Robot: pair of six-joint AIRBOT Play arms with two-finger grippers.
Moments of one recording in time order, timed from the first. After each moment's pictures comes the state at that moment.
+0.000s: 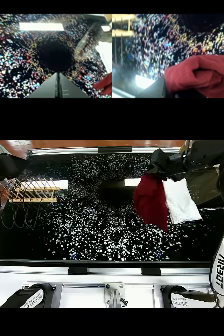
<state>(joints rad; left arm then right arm) 0.07 -0.99 1.47 0.94 -1.00 -1.36 0.08 -1.46 1.89 2.12 -1.35 -1.33</state>
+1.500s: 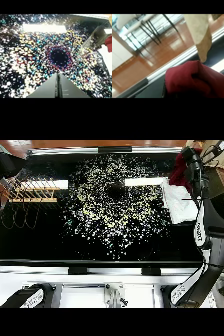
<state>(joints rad) 0.09 -1.00 1.48 0.94 -1.00 -1.37 -0.14 -1.98 1.89 1.71 0.03 -1.15</state>
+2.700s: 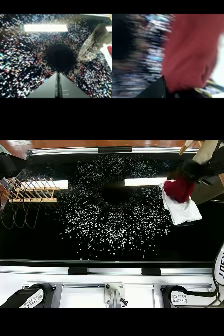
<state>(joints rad) 0.09 -1.01 1.48 0.94 -1.00 -1.33 -0.10 -1.49 1.89 1.84 -1.31 -1.32</state>
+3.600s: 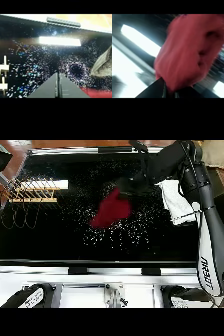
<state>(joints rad) 0.19 -1.02 1.48 0.95 -0.92 -1.32 0.36 -1.51 1.89 2.01 -1.53 -1.48</state>
